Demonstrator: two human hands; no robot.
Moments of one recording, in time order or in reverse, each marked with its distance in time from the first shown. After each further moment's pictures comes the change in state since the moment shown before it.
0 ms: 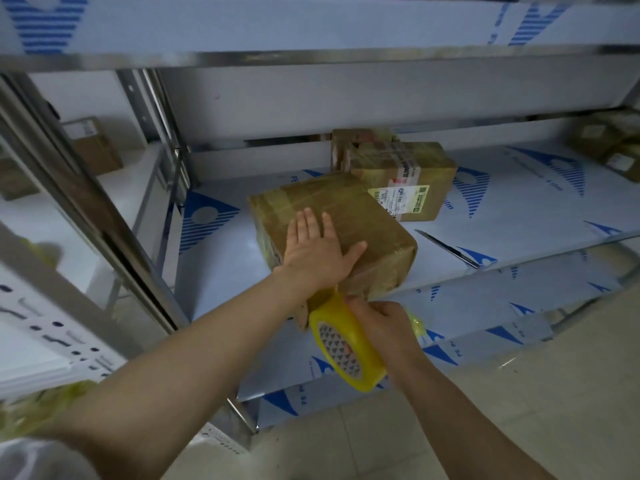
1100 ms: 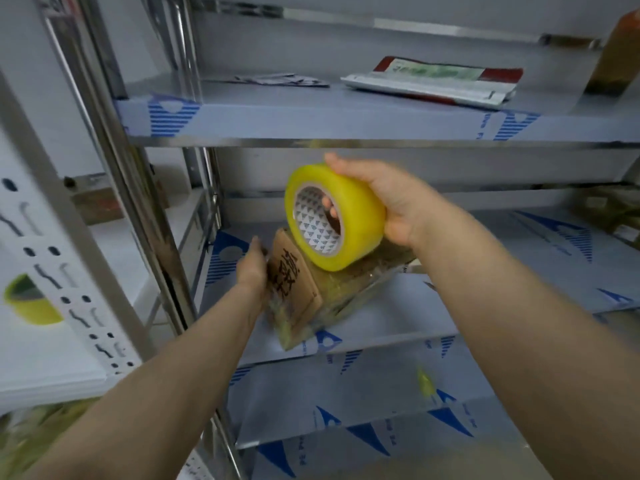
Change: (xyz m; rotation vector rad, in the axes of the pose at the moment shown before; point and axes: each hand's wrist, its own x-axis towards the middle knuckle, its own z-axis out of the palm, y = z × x) left_hand -0.018 -0.082 -0.046 -1.694 0.251 -0.582; right_hand -0.022 -0.225 -0.026 0.213 -0.490 -0.304
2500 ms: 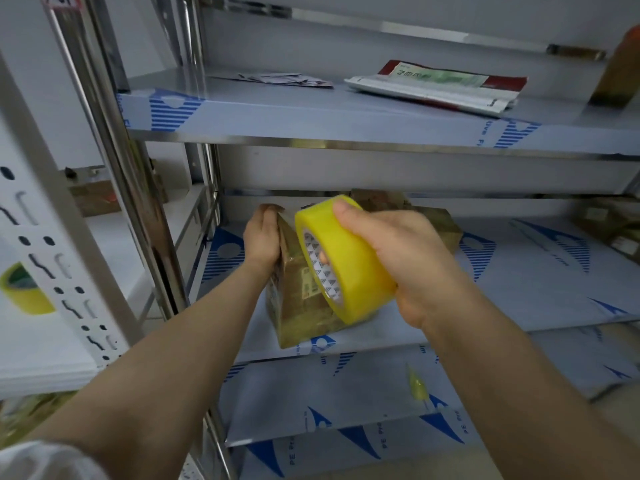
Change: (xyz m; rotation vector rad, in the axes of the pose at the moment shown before) left_hand 0.008 0.027 0.024 0.224 0.052 0.646; right_hand -0.058 0.032 0.011 -0.092 0.174 -0.163
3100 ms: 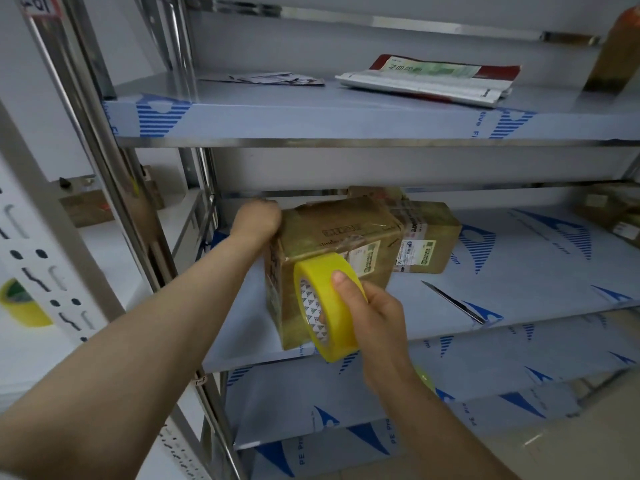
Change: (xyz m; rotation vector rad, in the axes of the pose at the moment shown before) left_hand 0.028 0.033 -0.002 0.587 -0.124 -0.102; right_hand -0.018 0.092 0.022 0.193 0.222 0.018
